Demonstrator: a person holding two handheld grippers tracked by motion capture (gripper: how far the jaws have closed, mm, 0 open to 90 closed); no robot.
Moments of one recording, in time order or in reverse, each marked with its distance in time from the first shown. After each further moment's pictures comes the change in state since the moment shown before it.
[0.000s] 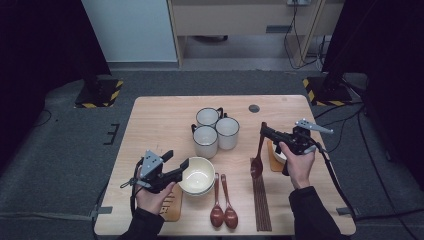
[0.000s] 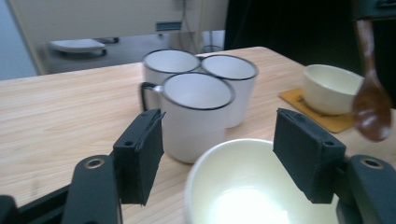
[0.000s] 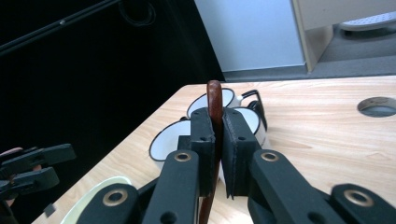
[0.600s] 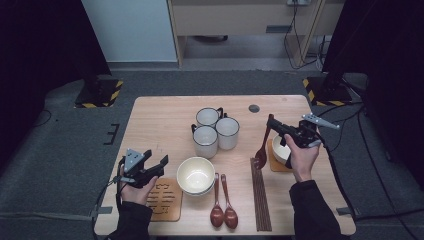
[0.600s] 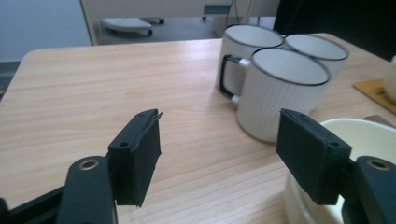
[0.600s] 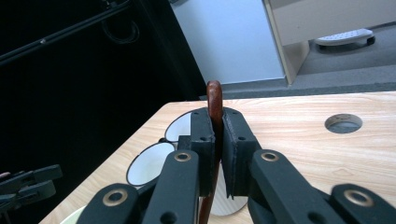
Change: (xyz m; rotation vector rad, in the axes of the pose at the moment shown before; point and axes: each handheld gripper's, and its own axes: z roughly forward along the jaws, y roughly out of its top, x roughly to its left) left arm 0.054 -0.020 -0.005 0.067 0.166 -0.063; right arm -0.016 0.014 -0.001 -0.057 -0.067 0.013
